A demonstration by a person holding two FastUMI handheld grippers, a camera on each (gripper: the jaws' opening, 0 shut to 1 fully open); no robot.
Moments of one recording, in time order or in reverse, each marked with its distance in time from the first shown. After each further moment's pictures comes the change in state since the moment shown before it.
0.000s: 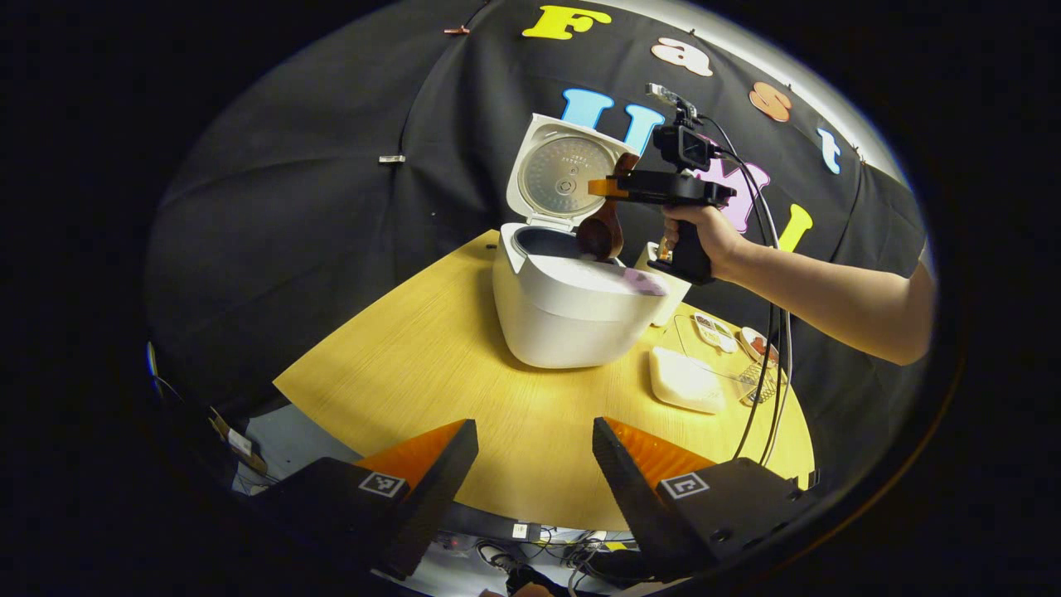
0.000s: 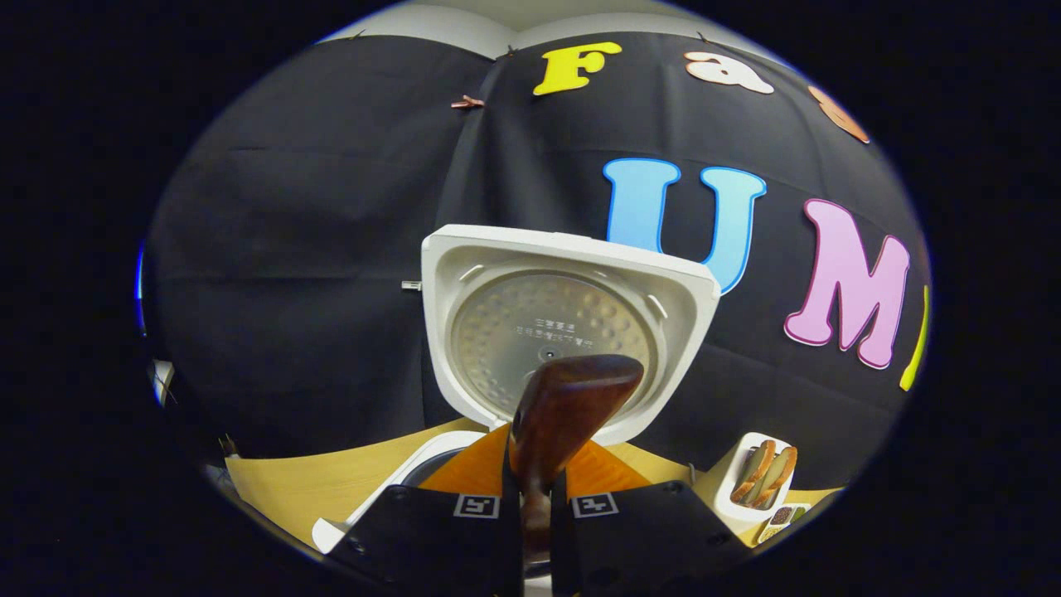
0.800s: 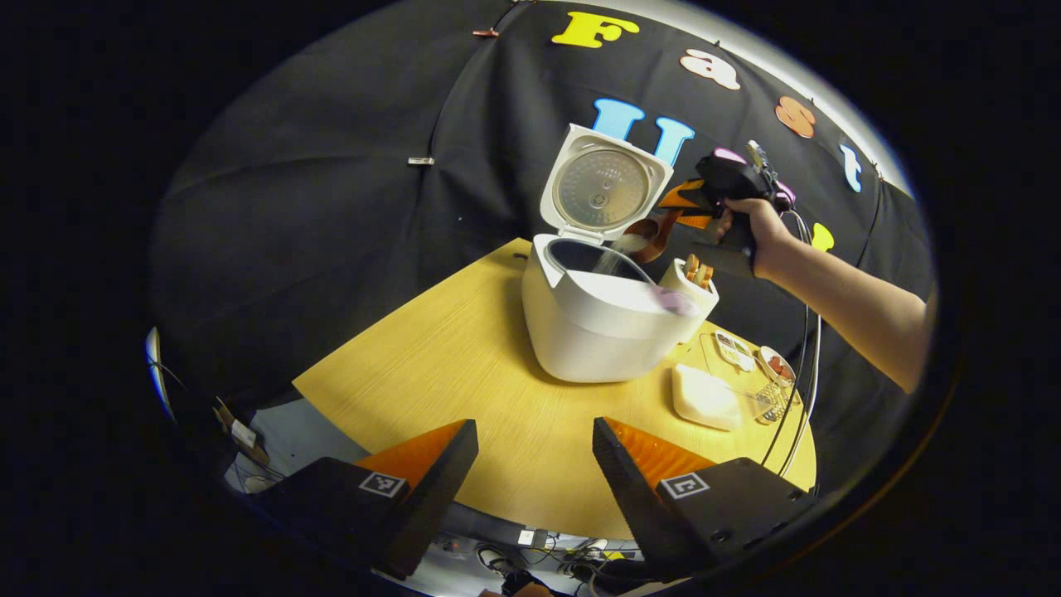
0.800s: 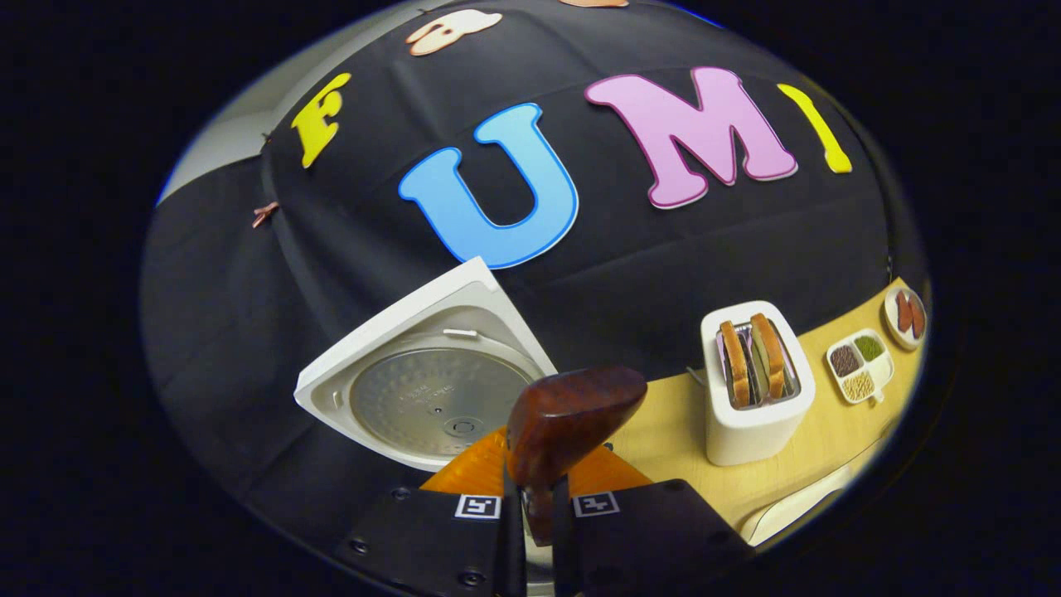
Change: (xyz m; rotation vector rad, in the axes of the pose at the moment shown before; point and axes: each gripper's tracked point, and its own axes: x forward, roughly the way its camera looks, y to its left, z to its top) left arm 0.004 0.025 0.018 -0.045 -0.039 0.052; right arm -0.008 -0.097 0.007 0.662 0.036 -0.266
